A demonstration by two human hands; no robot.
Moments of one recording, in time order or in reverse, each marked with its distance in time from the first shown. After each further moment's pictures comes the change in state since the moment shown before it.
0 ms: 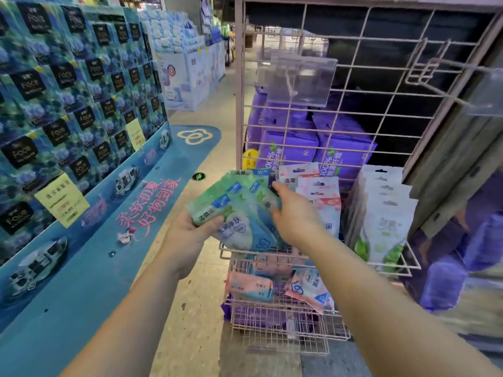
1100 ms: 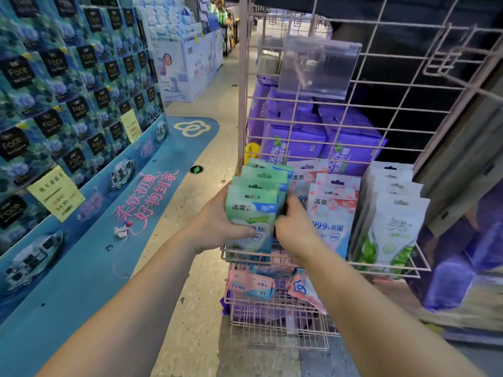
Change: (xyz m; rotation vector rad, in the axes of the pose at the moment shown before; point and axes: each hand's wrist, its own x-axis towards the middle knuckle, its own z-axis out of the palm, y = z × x) left_hand 0.039 0.002 0.018 0.394 -0.352 0.025; right_hand 0.008 0.011 0.044 0.734 0.012 0.232
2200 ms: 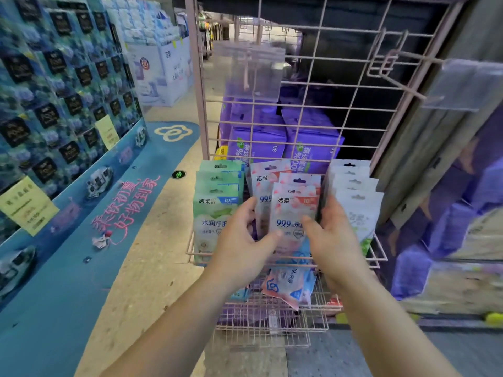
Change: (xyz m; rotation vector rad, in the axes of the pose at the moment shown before) left_hand -0.037 0.058 0.106 -0.099 0.138 0.020; right_hand -0.055 0.015 -0.093 0.065 0.288 -0.133
